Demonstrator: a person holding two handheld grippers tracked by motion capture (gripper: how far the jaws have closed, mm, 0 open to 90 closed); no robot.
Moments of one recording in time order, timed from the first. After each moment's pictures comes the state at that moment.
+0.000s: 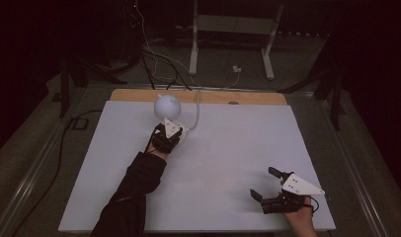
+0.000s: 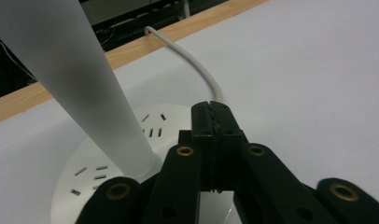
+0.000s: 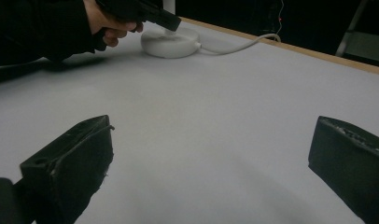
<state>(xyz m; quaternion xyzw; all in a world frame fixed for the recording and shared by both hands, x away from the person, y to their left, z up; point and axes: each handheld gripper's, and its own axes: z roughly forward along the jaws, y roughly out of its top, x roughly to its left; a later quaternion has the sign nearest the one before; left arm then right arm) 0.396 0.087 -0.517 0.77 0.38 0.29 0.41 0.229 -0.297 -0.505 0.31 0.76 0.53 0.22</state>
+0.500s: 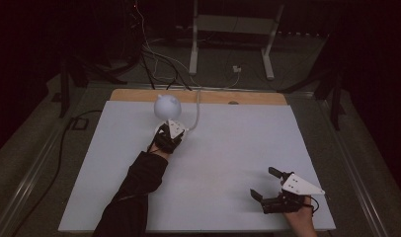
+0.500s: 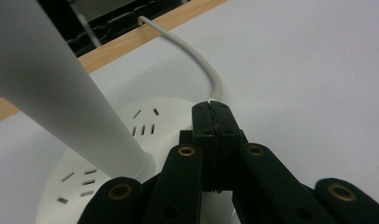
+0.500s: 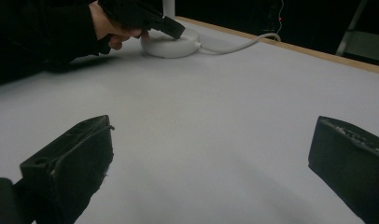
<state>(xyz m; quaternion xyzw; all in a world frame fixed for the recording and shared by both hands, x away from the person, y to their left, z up) 0.401 0.080 -0.525 0.79 0.36 0.31 0.38 0.230 -0.298 -0.506 0.31 0.76 0.53 0.22</state>
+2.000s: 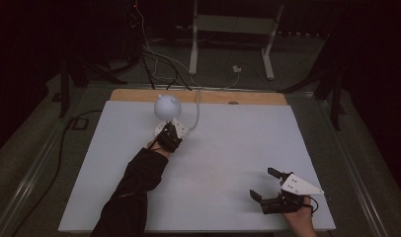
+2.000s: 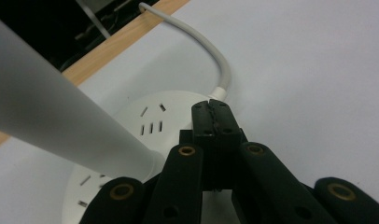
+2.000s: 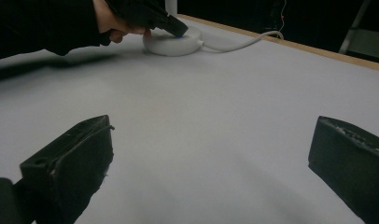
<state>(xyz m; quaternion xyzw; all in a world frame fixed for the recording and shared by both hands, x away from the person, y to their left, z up) 0.404 0.071 -0.521 0.82 0.33 0.33 0.32 0.229 -0.297 -0.506 0.31 0.76 0.53 0.22</state>
